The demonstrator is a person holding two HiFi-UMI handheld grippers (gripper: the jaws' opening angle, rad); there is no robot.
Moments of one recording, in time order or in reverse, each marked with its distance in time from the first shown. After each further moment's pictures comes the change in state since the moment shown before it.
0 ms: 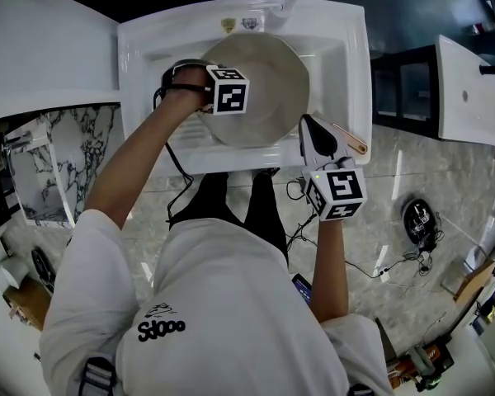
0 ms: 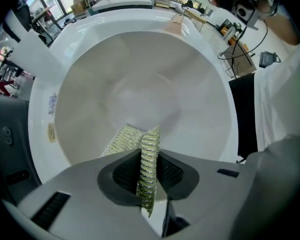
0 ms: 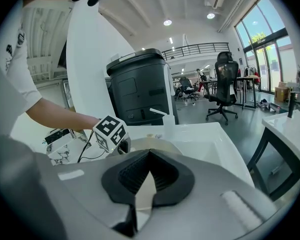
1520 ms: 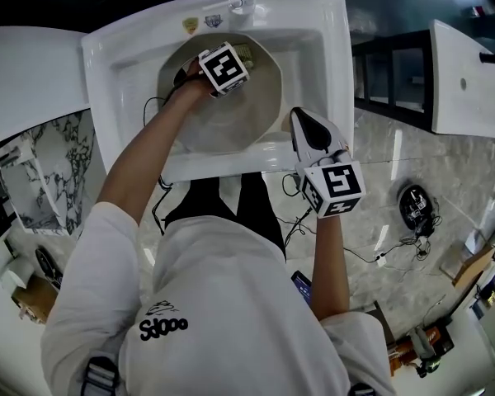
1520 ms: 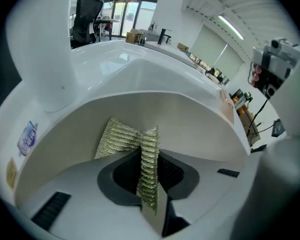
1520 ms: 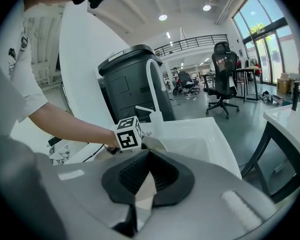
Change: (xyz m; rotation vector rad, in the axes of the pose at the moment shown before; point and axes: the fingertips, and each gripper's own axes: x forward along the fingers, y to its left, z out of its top) left arm 0.009 0.076 0.147 -0.433 -0.548 -0.078; right arm 0.004 -0.055 -0.001 0.044 0.043 0.039
